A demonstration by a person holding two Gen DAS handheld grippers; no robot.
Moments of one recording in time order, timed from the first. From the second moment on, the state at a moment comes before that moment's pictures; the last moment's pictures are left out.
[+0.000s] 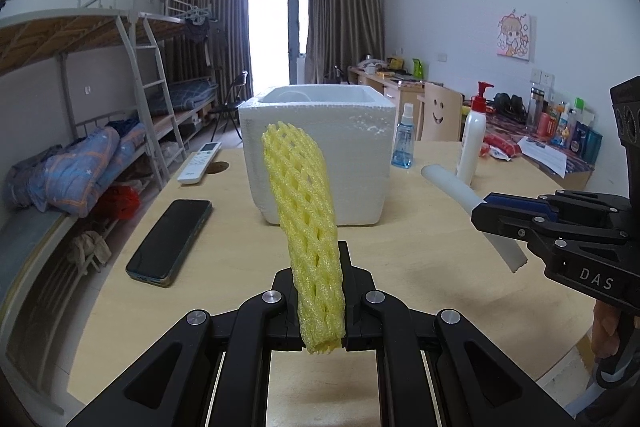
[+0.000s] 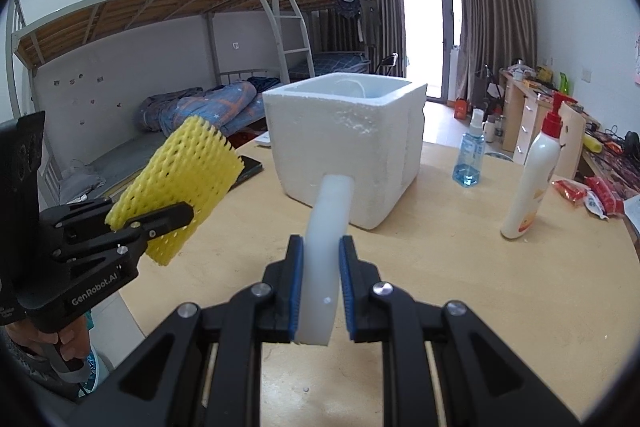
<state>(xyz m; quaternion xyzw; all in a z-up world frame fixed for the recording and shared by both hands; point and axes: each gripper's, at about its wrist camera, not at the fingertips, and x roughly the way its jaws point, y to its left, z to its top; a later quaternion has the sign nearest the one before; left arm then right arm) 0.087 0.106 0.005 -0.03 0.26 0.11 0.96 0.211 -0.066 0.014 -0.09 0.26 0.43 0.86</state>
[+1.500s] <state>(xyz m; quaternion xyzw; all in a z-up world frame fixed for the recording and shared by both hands) 0.139 0.122 0.054 -0.01 0.23 0.07 0.97 0.256 -0.041 0.062 -0.08 0.25 0.41 0.87</state>
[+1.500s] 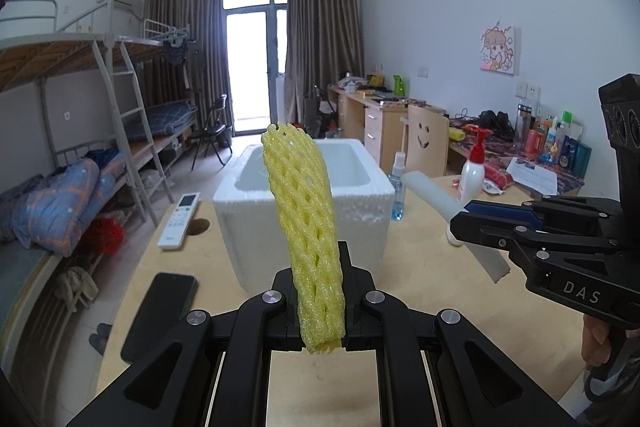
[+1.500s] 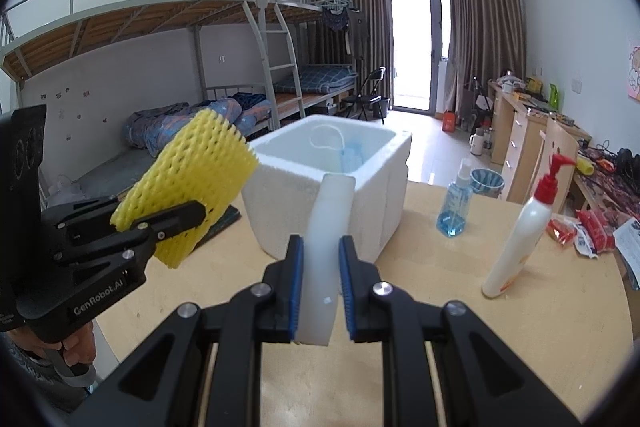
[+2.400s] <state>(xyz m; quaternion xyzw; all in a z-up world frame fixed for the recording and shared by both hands) 0.196 0.158 0.088 0.00 0.21 0.08 0.97 0.315 0.011 0.093 -0.09 0.24 0.43 0.86</state>
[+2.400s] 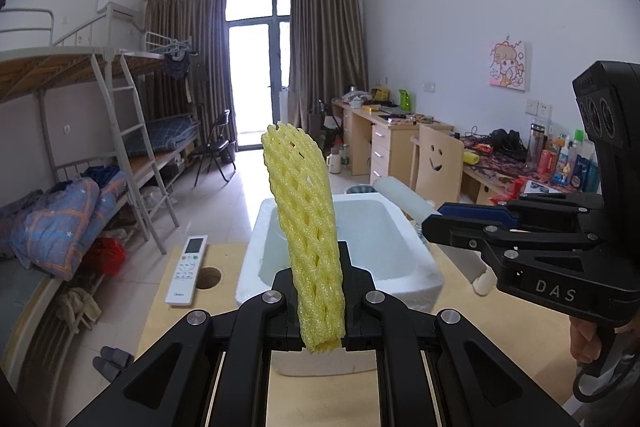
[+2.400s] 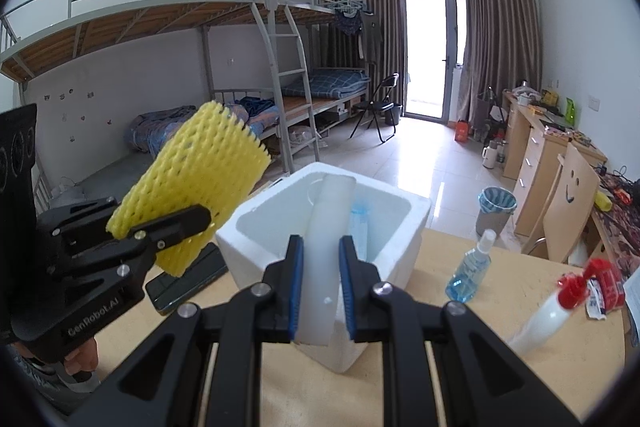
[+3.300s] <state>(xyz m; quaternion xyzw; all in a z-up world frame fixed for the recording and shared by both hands) 0.208 0.187 0.080 -0.02 0.22 0.11 0.97 0.350 0.066 0.070 -0.13 0.27 0.44 0.85</state>
